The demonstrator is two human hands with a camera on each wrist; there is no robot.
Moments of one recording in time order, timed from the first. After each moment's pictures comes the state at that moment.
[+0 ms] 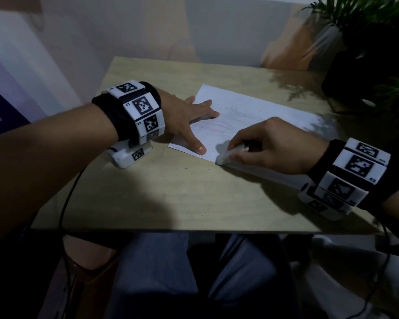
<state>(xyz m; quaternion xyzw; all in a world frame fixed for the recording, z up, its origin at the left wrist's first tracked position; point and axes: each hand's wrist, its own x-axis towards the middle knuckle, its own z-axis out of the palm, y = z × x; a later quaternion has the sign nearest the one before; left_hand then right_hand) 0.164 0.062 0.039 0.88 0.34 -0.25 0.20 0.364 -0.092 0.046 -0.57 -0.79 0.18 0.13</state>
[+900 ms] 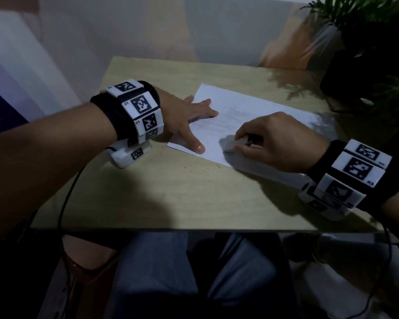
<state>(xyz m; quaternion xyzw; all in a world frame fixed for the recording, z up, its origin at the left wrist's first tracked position) 0.163 0.063 0.040 0.88 0.34 -0.25 0.20 0.368 -0.093 0.042 -0.58 -0.80 0.07 0.13</state>
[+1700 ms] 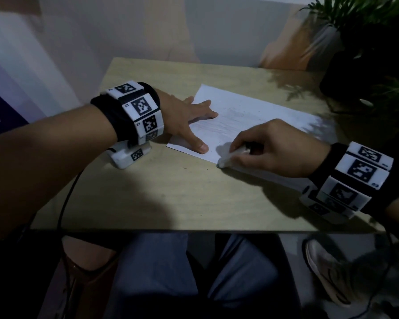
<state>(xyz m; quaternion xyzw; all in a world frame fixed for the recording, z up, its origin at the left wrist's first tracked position) 0.164 0.060 0.039 0.89 0.34 -0.24 0.18 0.365 -0.099 0.045 -0.57 -0.80 0.17 0.13</state>
